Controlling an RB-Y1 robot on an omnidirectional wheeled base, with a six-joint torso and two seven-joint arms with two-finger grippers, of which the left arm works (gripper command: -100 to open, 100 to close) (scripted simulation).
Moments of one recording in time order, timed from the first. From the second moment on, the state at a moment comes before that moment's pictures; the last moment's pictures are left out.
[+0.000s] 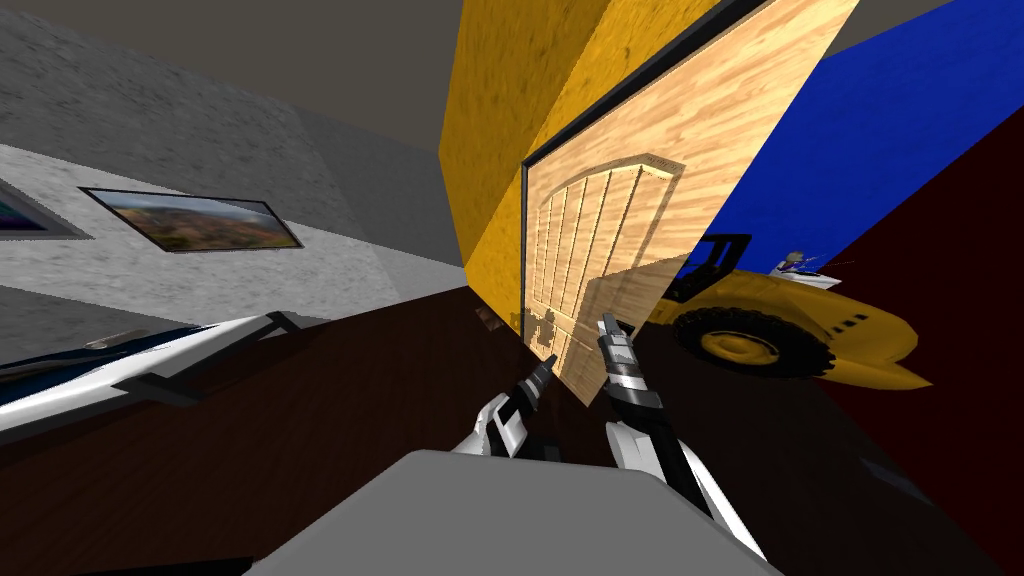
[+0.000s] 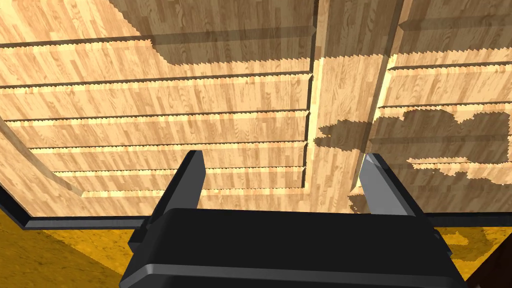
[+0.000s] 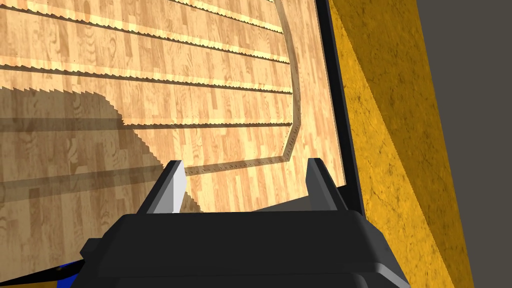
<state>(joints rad) -0.16 0.07 -0.85 -1.17 0.18 -0.33 -0.05</state>
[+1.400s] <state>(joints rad) -0.26 0.04 -0.86 -1.04 0.18 -0.34 0.00</state>
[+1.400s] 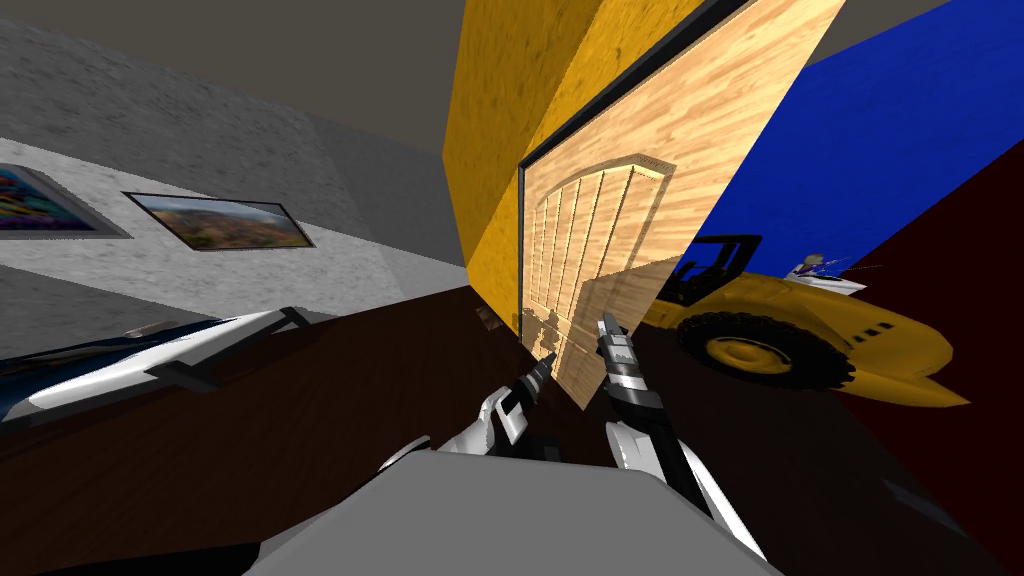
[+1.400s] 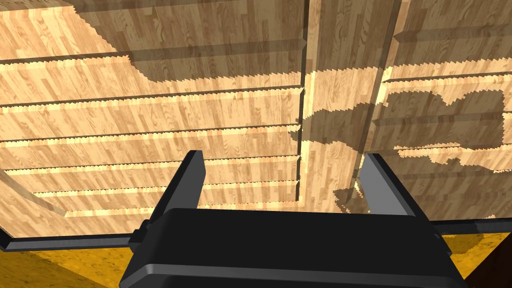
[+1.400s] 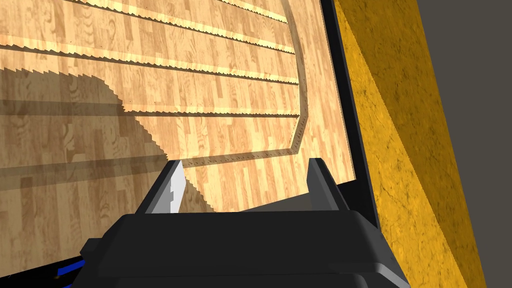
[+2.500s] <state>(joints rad) -0.26 0.04 -0.86 -1.03 0.18 -0.34 0.00</state>
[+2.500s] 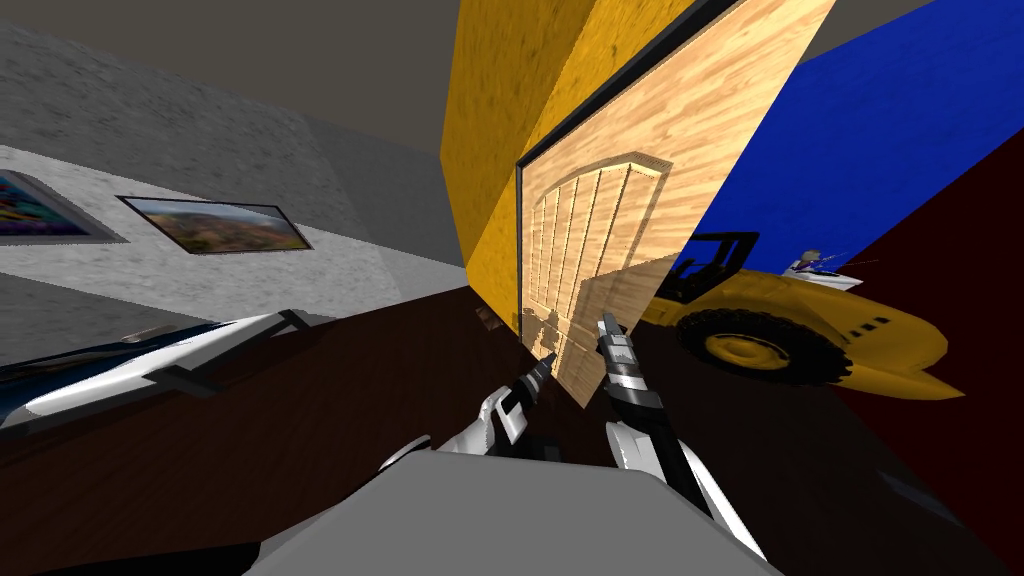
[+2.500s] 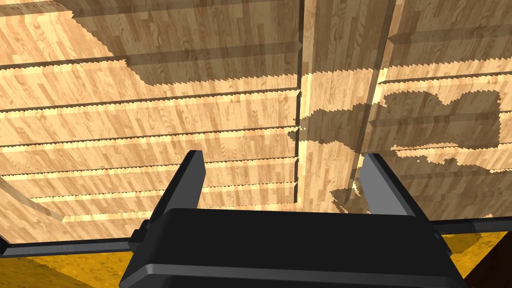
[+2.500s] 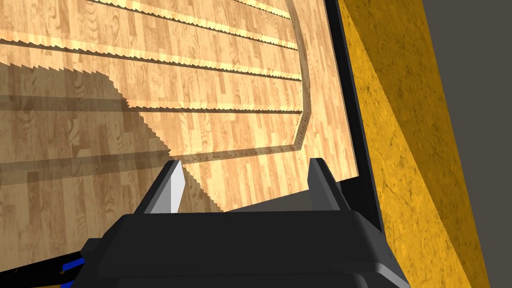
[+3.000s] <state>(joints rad) -0.27 0.07 -0.85 -1.01 0.18 -0.35 0.00</state>
